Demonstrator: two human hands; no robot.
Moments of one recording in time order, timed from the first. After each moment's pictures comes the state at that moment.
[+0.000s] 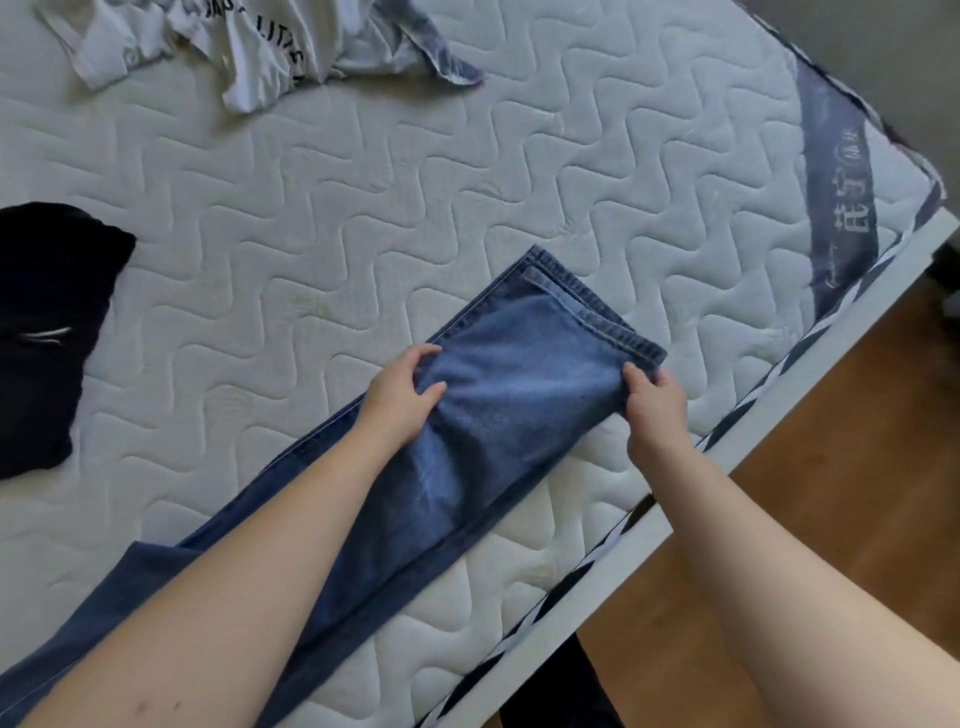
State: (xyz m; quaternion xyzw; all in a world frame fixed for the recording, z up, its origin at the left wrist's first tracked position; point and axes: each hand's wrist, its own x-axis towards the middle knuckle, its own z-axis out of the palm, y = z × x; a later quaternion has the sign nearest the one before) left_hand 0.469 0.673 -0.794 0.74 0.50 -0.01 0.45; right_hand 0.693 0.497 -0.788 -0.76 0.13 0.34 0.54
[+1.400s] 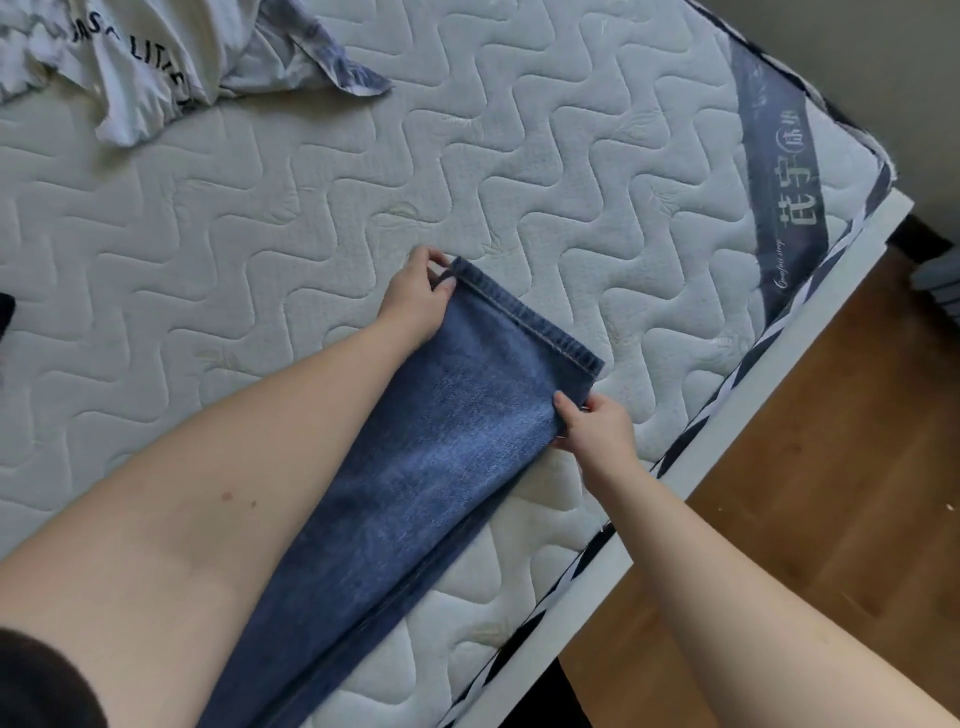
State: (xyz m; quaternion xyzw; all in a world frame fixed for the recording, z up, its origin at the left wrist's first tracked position) left_hand 0.663 0.736 -0.823 0.77 0.46 0.05 0.43; right_hand 0.726 0.489 -0.821 -0.78 0.07 0.41 0.47
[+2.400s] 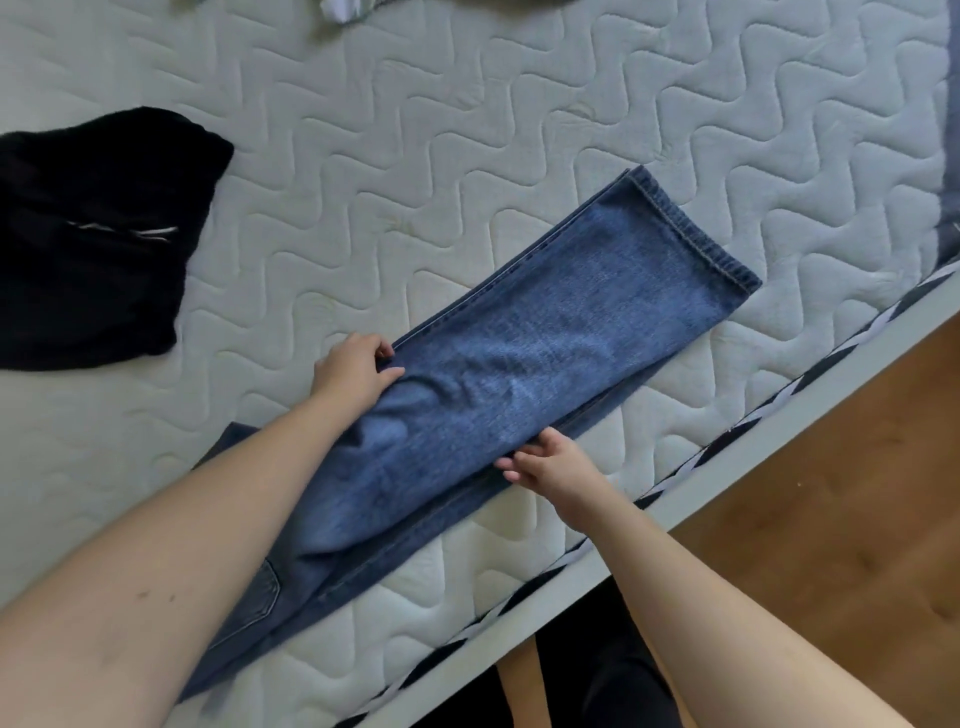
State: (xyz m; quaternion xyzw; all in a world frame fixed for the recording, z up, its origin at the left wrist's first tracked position) left_hand 0.307 0.694 -0.810 0.79 0.54 -0.13 0.26; right_hand 0.482 0.467 -0.798 -0.61 0.04 0.68 0.41
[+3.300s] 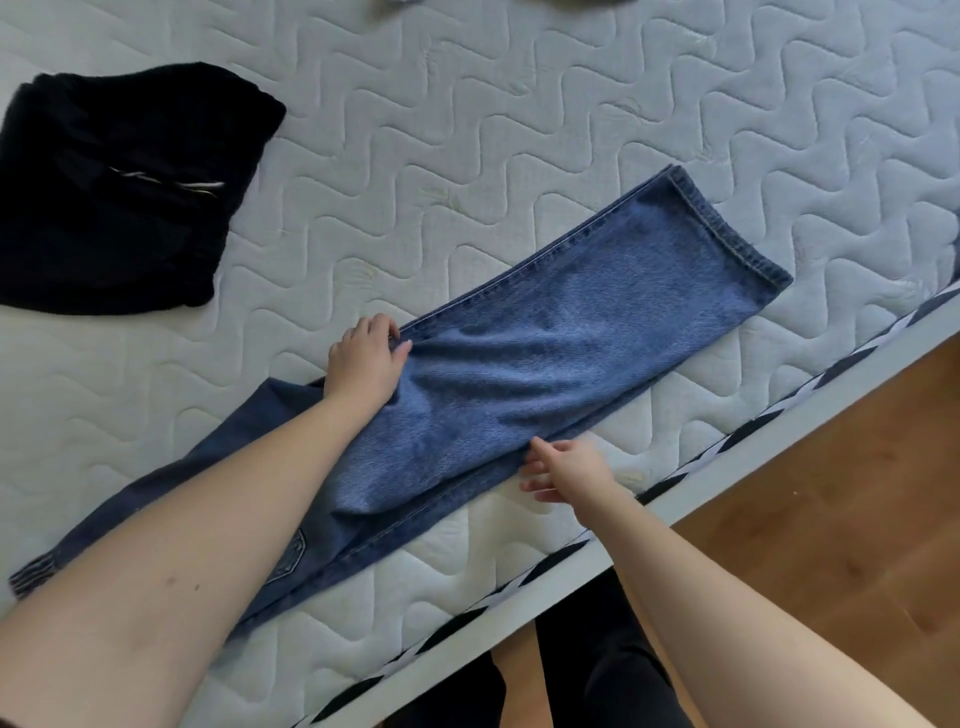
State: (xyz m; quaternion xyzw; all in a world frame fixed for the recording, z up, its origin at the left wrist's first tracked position) left_hand 0.262 0.669 -0.806 0.81 0.55 -0.04 0.21; right_hand 0.442 0.456 -0.792 -0.73 0.01 0.62 0.29
